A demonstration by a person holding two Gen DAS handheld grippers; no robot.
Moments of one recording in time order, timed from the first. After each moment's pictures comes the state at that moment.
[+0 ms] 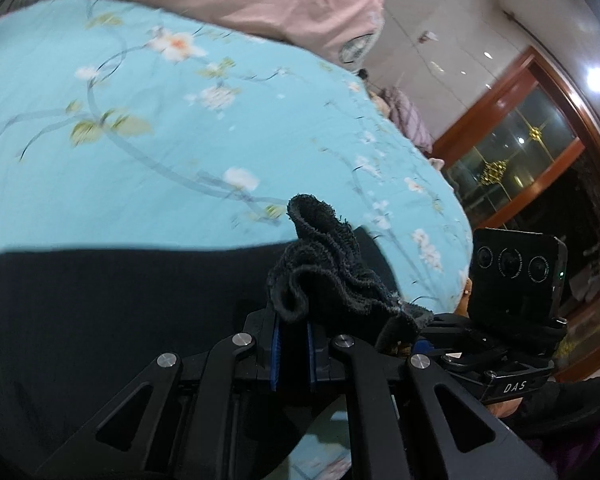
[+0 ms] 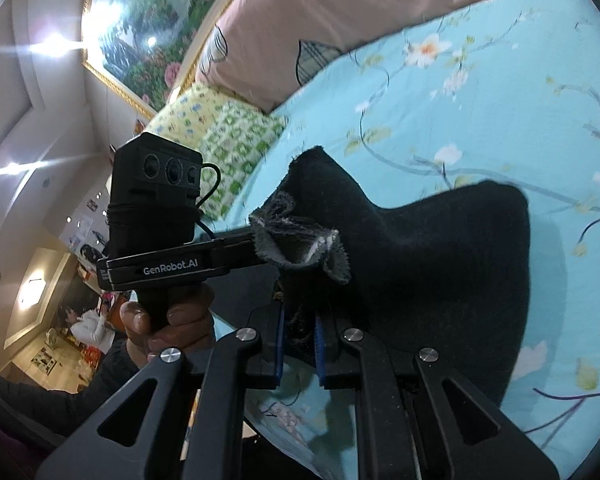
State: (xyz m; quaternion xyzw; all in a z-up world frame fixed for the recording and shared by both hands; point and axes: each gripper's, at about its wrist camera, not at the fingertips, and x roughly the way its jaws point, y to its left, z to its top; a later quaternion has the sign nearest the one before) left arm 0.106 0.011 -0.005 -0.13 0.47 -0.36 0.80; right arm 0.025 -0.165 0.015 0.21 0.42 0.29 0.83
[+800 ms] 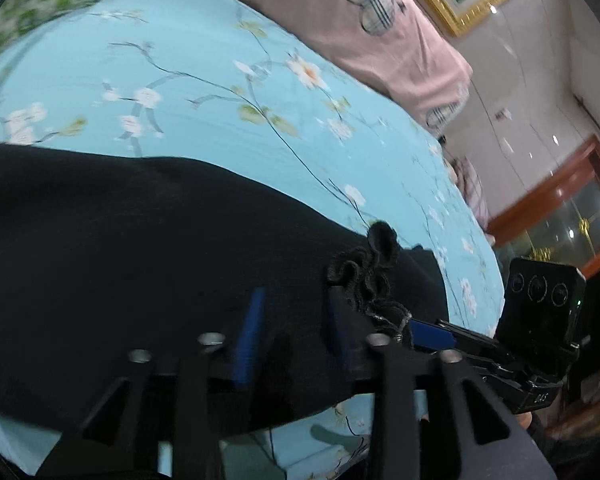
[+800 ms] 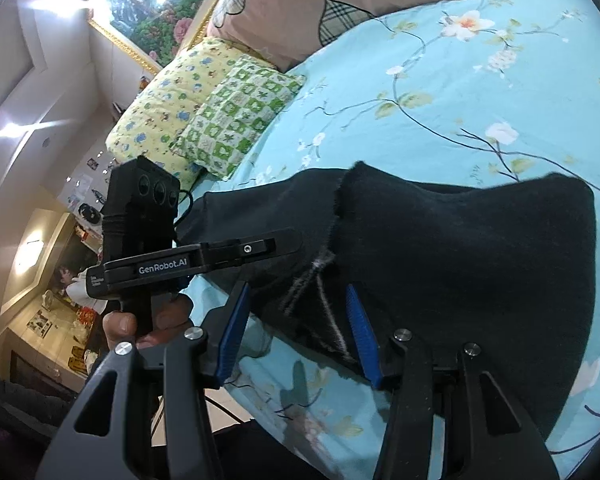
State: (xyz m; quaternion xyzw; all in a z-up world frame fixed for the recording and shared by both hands) left arm 0.052 0.105 -0.007 -0.23 0.45 -0.20 0.84; right arm 0.036 -0.124 0.010 0.16 0.46 0.33 0.81
